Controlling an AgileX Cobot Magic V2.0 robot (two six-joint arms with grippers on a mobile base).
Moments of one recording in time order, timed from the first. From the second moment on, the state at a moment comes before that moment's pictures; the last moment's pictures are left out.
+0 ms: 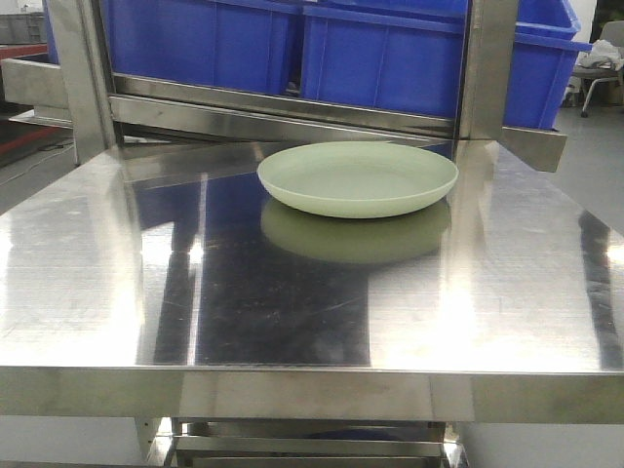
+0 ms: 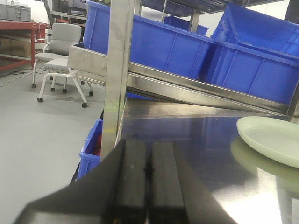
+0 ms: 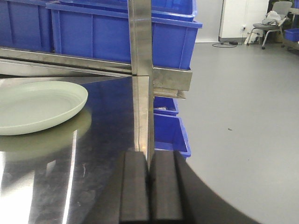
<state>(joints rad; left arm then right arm) -0.09 0.00 0.01 -0.03 0.03 -0.11 -0.02 -0.01 0.03 -0.03 0.07 0.10</state>
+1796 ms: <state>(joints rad) -0.09 0.00 0.01 -0.03 0.03 -0.11 0.16 1.57 -1.50 0.11 0.85 0.05</state>
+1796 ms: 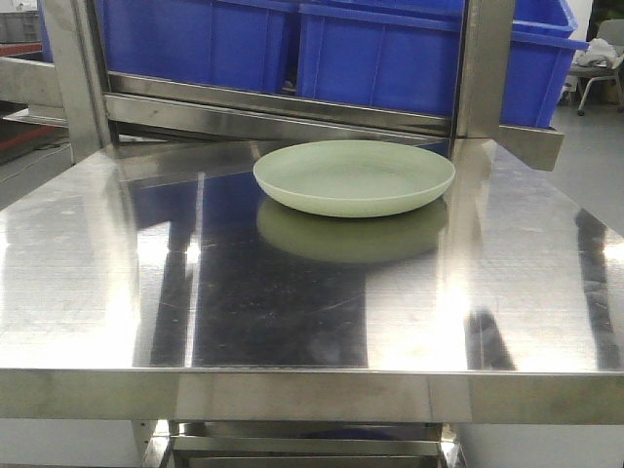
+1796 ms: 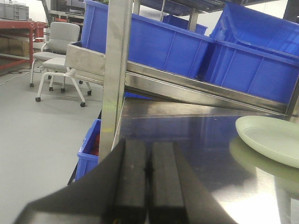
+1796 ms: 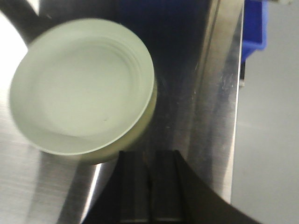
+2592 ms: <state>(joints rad) -0.09 0.00 0.01 -0.03 0.03 -0.11 0.17 2.21 -2.09 0.20 1.04 0.02</state>
